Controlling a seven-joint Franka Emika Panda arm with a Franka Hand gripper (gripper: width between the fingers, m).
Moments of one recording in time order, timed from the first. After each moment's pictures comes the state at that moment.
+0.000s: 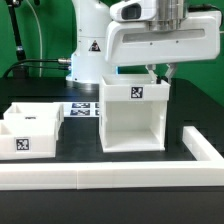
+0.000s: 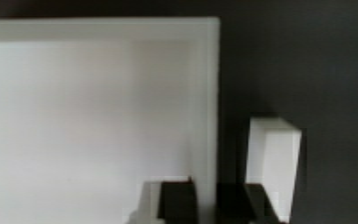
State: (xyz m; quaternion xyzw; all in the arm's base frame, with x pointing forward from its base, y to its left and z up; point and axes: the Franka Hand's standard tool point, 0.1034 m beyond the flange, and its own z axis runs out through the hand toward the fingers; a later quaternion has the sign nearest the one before) arm 0.504 0.098 0.103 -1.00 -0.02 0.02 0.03
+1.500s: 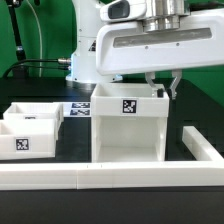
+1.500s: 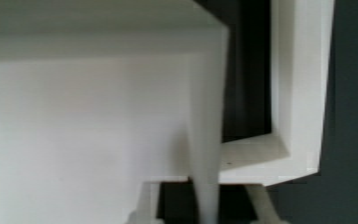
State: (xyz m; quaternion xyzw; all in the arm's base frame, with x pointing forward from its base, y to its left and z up) arm 0.589 0.083 0.106 -0.99 0.11 -0.08 0.06
